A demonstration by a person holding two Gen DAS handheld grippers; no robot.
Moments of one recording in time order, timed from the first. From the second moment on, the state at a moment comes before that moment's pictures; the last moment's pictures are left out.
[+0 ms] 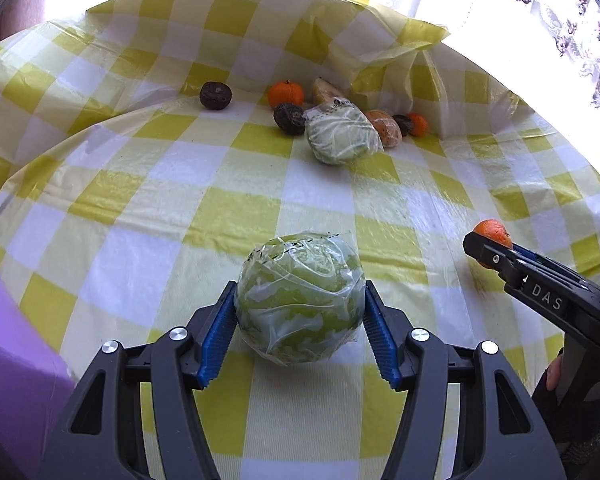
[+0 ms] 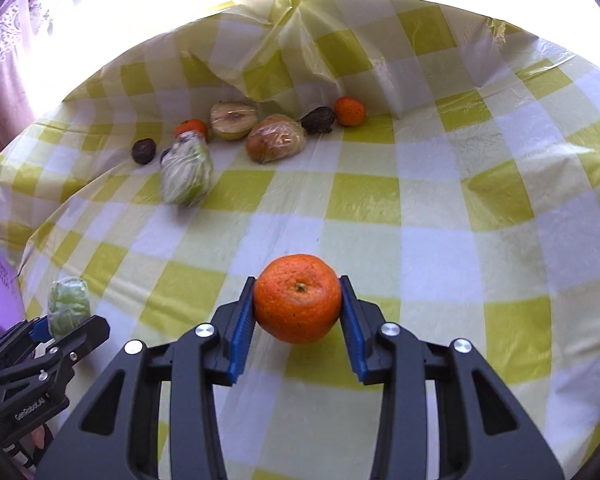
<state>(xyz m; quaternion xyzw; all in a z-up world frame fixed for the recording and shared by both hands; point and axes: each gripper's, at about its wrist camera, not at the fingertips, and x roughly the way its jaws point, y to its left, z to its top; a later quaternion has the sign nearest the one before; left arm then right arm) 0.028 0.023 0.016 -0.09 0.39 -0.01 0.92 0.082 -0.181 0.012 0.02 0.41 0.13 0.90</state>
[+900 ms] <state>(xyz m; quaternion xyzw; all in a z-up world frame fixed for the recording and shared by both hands) -0.088 0.034 0.023 -0.13 0.35 -0.01 0.93 -0.085 -0.143 0.023 -0.01 0.39 0.18 0.90</state>
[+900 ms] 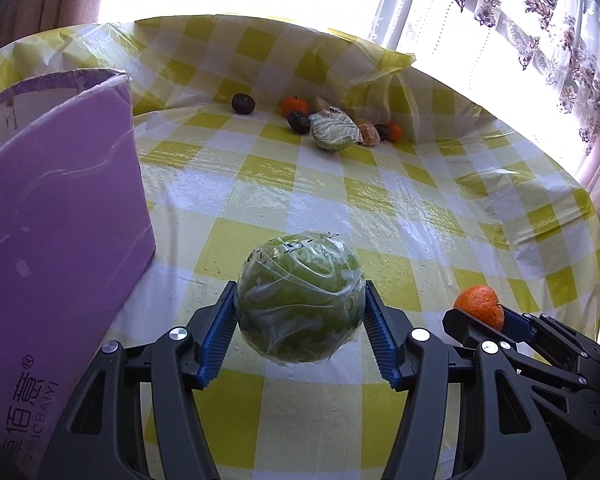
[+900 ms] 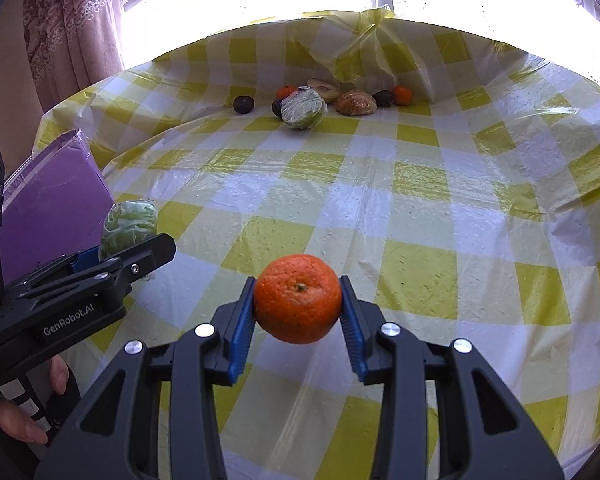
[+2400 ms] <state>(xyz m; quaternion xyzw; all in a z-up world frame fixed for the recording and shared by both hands) -0.243 0.231 0.106 -0.15 0.37 0.23 0.89 -0.161 0.151 0.116 -0.24 0.34 0.41 0.81</state>
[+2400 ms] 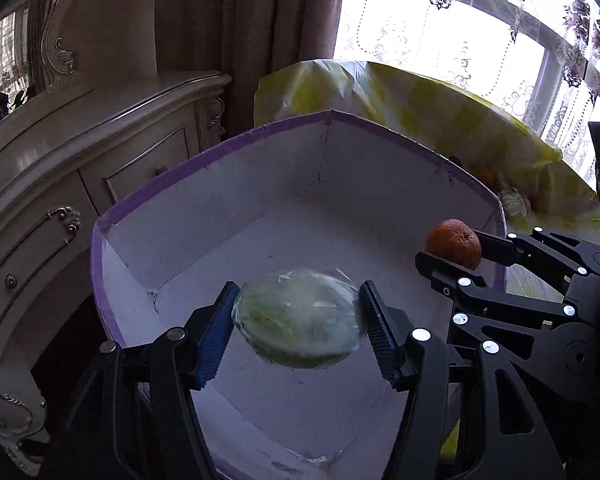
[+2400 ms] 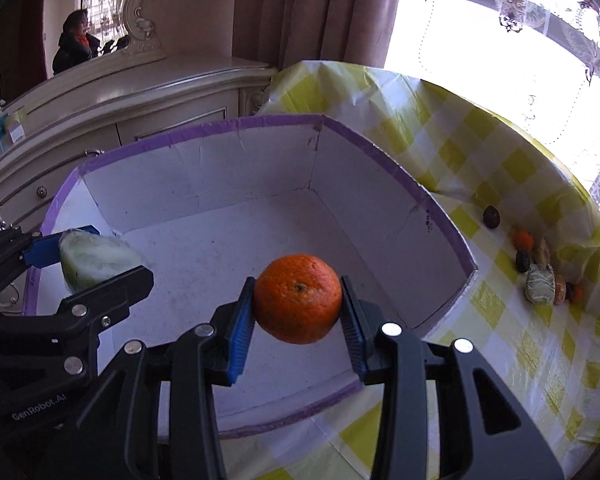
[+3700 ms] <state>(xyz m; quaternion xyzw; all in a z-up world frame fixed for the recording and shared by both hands) -0.092 0.037 0.124 -0.08 0.27 -0.01 0.96 -0.014 -0.130 0.054 0.03 0.35 0.12 0.93</state>
